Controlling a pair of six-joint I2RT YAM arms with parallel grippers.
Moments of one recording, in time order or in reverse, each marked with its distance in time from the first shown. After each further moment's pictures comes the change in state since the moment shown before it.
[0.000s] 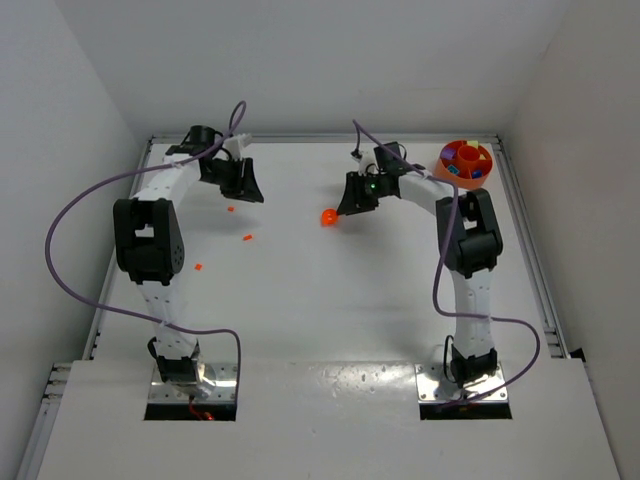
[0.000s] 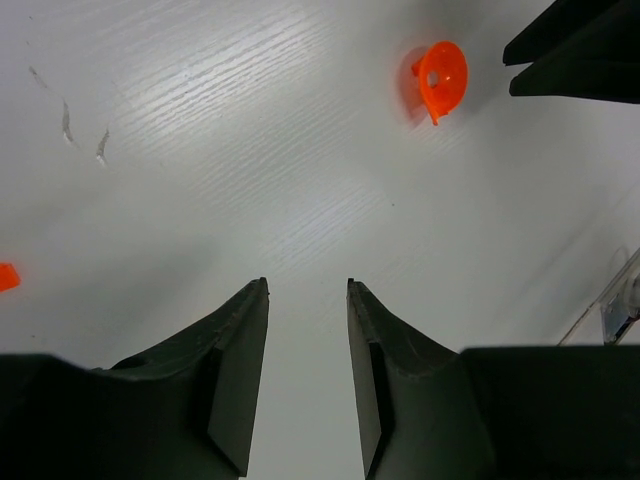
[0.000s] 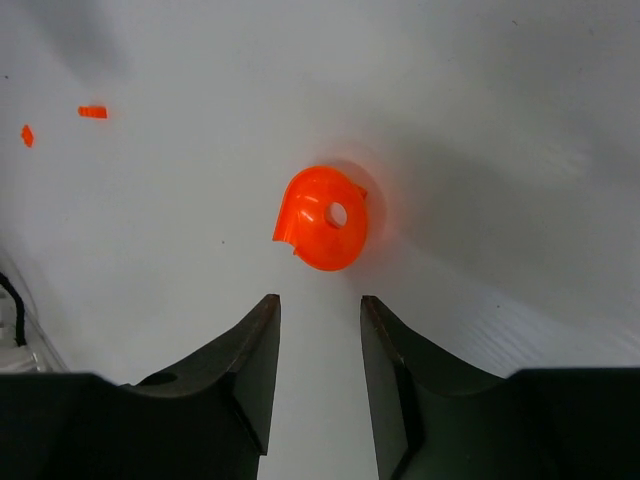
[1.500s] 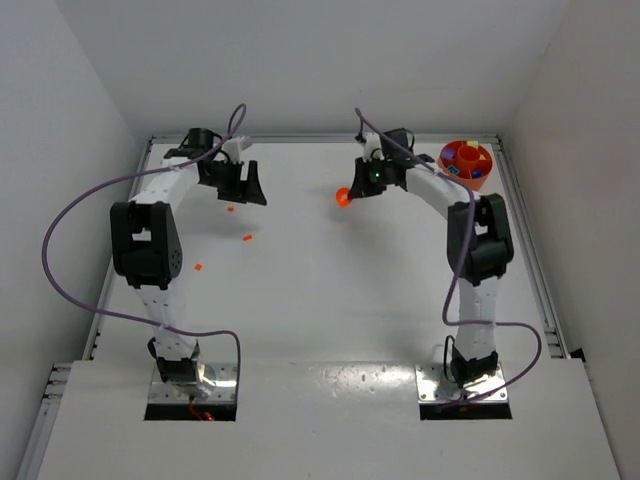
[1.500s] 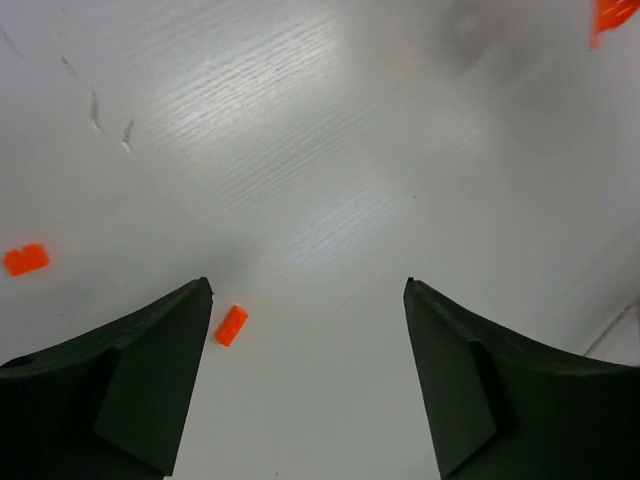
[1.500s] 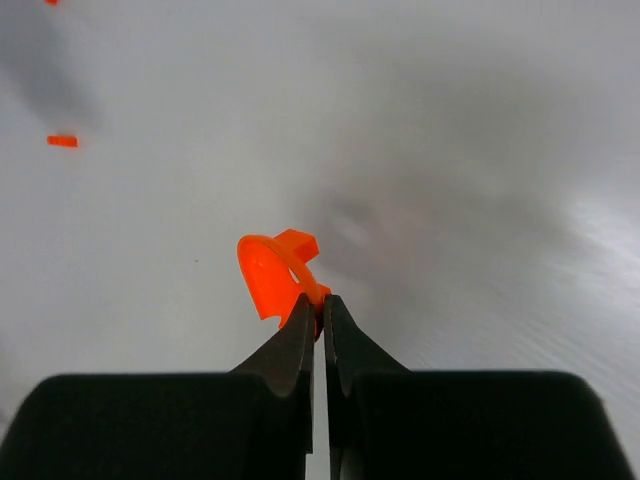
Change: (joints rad) left arm 0.000 -0.024 -0.058 0.027 -0.027 0.023; right arm -0.003 -0.039 0.026 -0.008 0.101 -0.054
